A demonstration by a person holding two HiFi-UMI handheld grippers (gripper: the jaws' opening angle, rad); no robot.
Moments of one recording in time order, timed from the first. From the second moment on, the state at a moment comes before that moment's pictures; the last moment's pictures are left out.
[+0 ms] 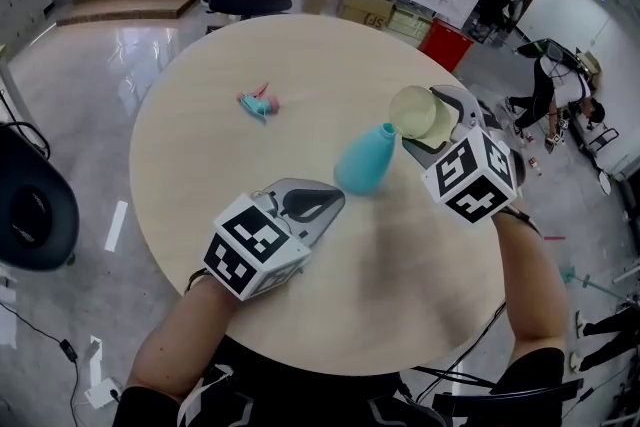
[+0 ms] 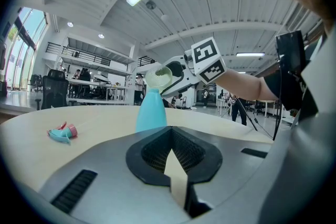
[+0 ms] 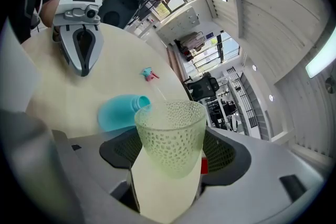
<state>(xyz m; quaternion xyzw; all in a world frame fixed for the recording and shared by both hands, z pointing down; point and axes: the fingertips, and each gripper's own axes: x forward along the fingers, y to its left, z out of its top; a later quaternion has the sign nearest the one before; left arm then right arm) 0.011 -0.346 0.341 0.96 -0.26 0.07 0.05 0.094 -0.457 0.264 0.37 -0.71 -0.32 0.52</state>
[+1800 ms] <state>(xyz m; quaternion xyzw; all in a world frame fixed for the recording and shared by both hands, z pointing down) 0.005 -0.347 0.341 0.96 -0.26 0.07 0.05 0.174 -0.458 0.300 0.49 -0.84 0.00 0.23</state>
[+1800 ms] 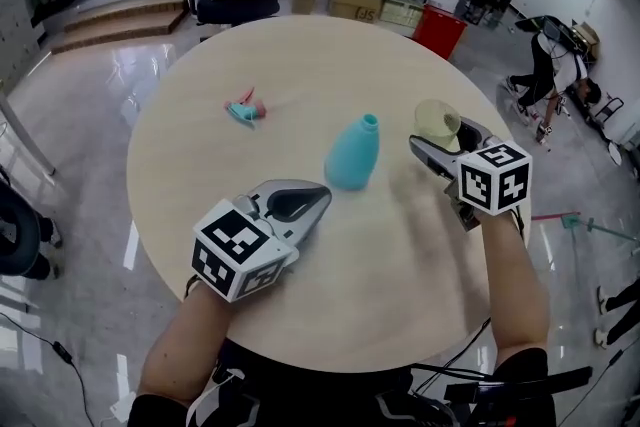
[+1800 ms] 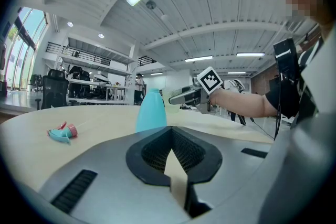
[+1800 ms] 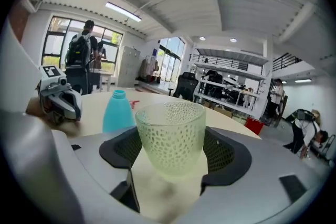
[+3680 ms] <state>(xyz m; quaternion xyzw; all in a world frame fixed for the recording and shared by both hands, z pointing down) 0.009 -0.349 0.346 0.96 -0.26 0.07 0.06 0.251 -0.380 0.331 0.55 -0.83 0.08 0.06</state>
